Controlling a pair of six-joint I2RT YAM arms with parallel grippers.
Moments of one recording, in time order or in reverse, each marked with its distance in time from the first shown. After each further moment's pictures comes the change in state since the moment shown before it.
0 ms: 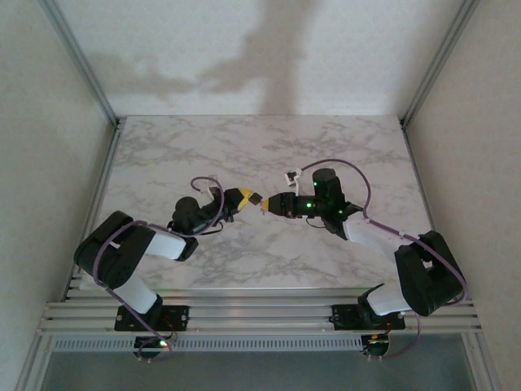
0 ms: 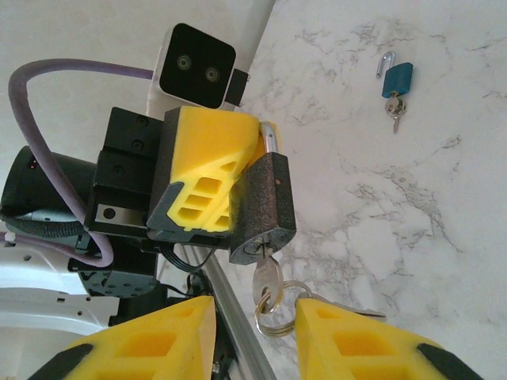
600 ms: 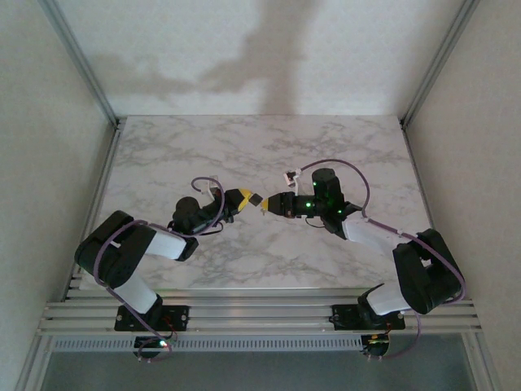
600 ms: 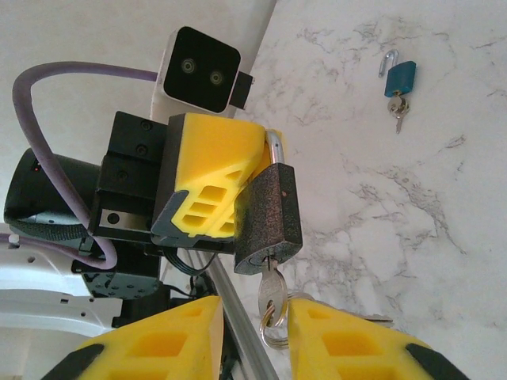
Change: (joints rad) left arm 0.000 0.004 0.000 -0.003 0.007 0.000; right arm 0.000 0.014 0.000 0.021 -0.008 0.013
